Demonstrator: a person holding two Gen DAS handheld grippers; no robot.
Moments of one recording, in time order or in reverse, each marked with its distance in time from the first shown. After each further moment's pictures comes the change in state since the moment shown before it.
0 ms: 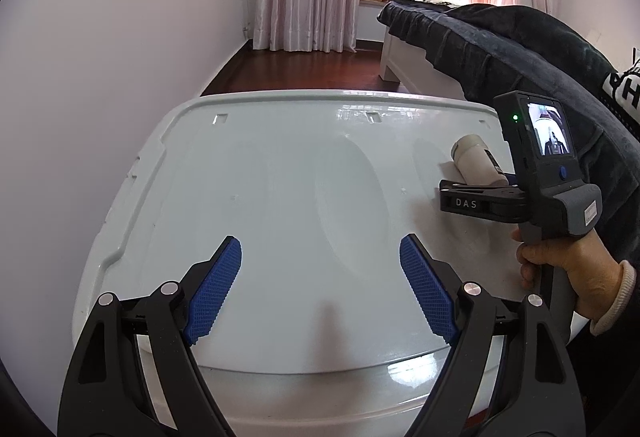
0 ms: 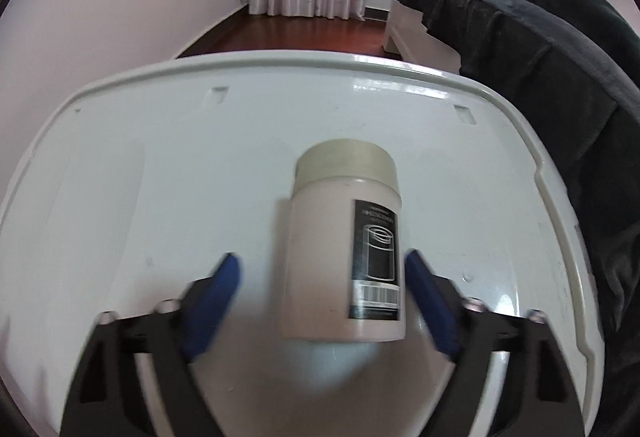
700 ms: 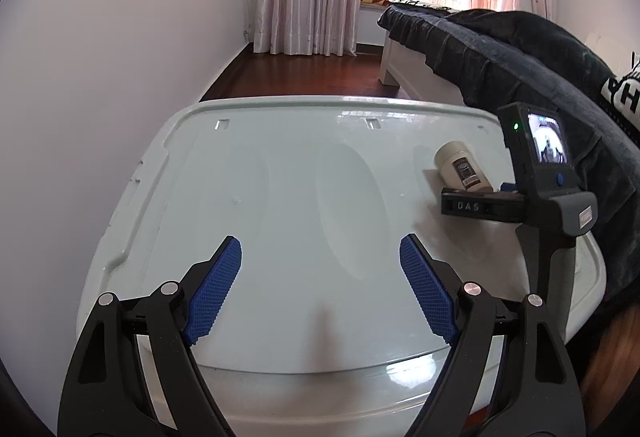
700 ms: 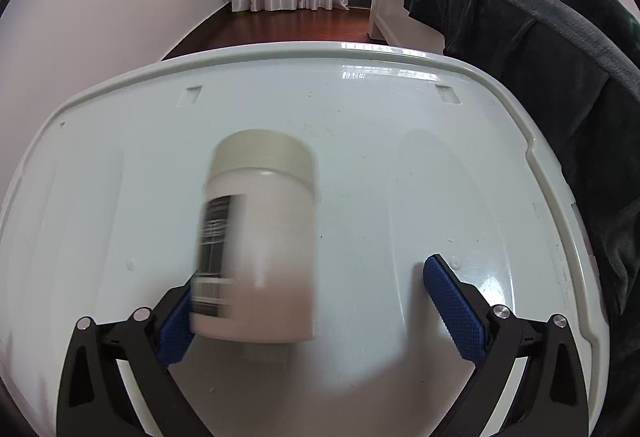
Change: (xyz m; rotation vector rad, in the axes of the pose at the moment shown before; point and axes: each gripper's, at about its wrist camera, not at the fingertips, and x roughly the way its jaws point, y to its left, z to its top) left arm -0.007 0.002 0.004 -0.009 -0.015 -0.006; right arm -0.007 -0.009 -0.009 0.061 0.029 -0.001
